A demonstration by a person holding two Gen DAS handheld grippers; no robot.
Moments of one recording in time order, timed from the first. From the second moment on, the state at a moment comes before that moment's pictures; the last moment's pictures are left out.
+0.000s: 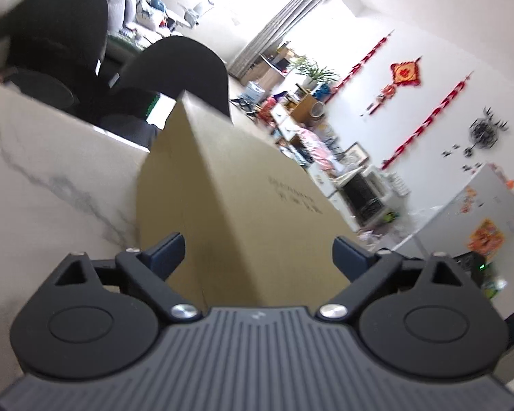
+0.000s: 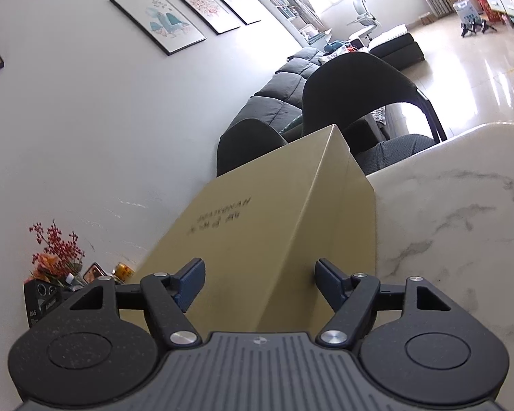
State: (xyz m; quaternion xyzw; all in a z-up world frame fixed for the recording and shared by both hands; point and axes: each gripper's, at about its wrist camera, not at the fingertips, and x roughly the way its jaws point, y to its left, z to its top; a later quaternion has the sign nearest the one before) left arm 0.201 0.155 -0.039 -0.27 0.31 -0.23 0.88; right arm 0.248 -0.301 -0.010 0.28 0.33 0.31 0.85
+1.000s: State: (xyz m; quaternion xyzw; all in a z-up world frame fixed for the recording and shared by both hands) left arm 0.205 0.158 -0.070 -0.26 0.24 -0.23 0.91; right arm 0.266 -0.296 -0.029 0.31 0.33 0.27 0.85
